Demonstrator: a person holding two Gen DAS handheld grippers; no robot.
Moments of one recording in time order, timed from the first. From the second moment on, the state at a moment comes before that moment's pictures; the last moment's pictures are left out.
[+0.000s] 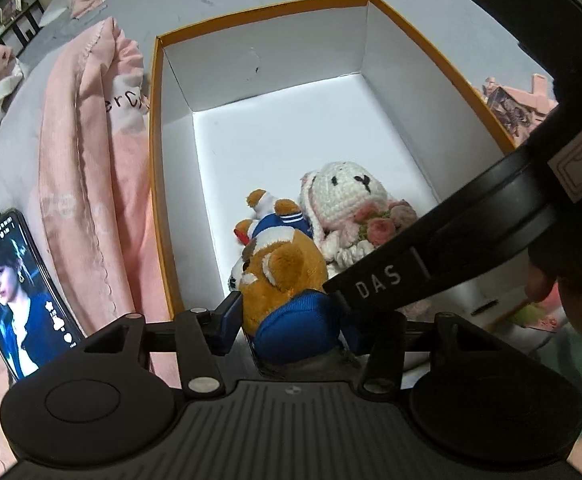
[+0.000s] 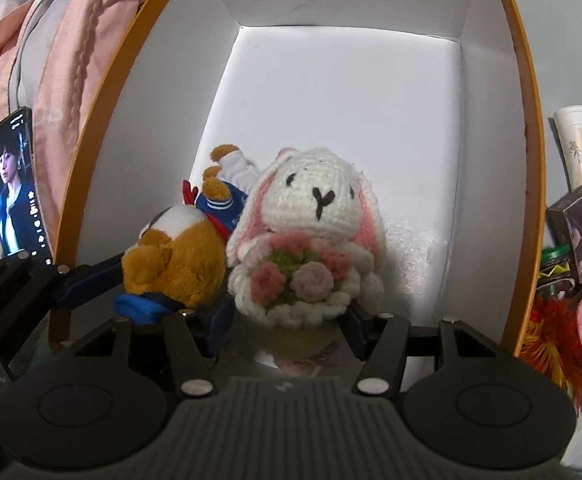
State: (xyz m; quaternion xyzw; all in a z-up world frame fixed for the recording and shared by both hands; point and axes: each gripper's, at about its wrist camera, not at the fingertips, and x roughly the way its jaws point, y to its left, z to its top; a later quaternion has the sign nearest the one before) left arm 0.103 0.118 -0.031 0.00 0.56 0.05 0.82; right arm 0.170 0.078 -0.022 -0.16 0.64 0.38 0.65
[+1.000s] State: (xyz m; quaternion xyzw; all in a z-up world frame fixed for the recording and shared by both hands) left arm 0.097 0.148 -0.026 -0.14 0.56 -0.02 0.82; right arm 0.167 0.042 0.006 -0.20 0.62 0.43 0.62
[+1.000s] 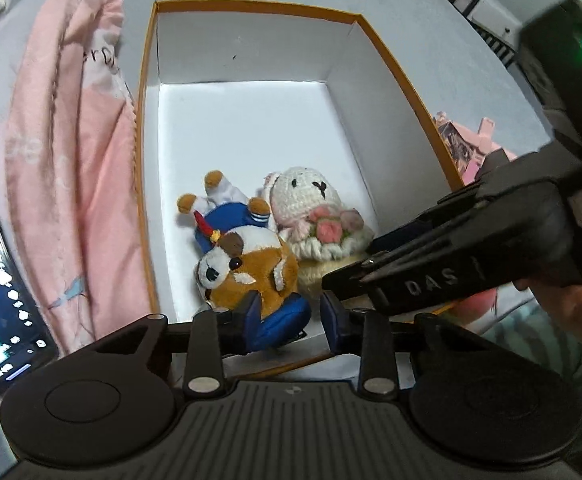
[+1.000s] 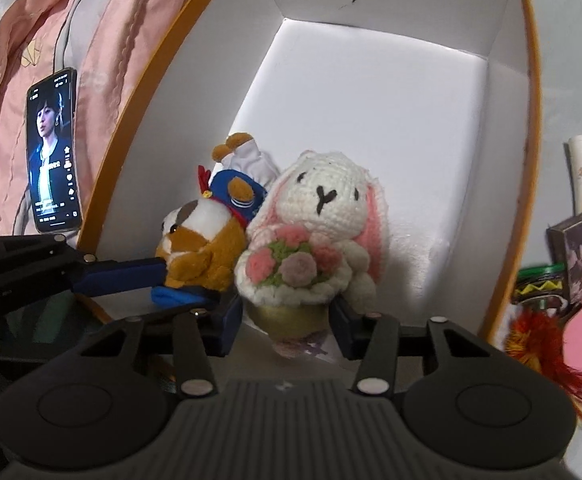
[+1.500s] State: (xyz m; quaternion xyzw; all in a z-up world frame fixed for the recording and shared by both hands) left arm 0.072 0.170 -0.005 -0.16 0.52 -0.01 0.84; right arm 0.152 0.059 0.007 -0.28 0.54 0.45 0.65
